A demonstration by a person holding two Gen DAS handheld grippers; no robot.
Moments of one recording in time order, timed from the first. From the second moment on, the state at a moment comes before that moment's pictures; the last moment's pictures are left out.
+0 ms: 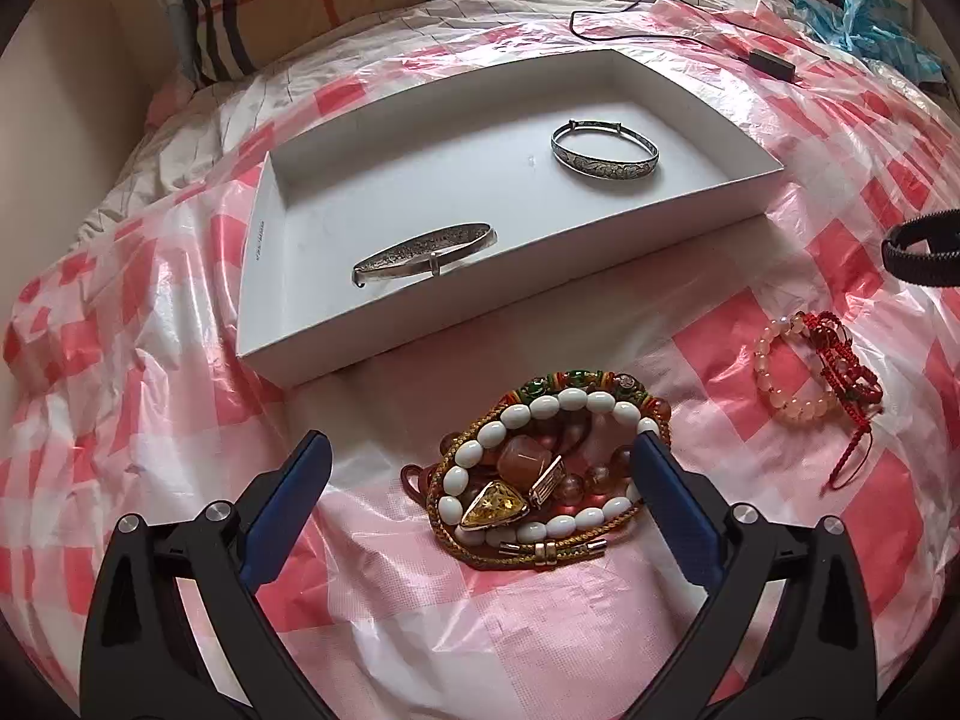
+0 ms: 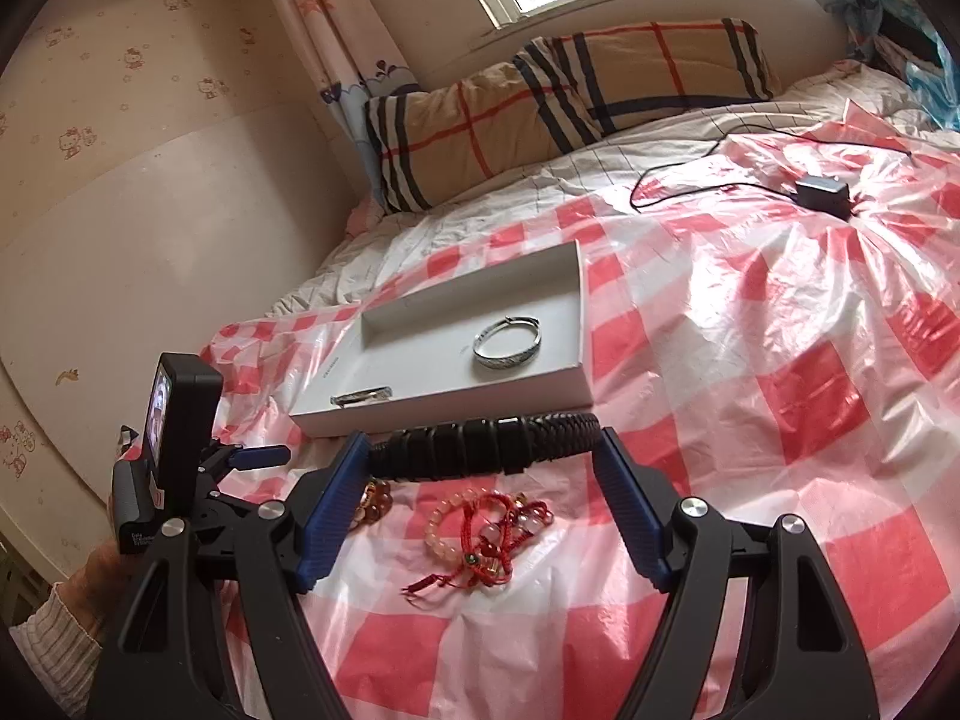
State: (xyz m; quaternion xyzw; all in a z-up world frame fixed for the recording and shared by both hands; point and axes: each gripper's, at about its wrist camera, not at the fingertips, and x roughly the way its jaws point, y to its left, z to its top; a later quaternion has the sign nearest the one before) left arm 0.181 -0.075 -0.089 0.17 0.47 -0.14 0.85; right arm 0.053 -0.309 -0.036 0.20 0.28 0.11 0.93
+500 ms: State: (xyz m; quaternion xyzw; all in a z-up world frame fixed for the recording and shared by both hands) left arm 0.177 -0.077 -0.086 0.13 0.48 -0.19 0.84; right arm 0.051 -0.296 -0.031 0.17 0.30 0.11 0.93
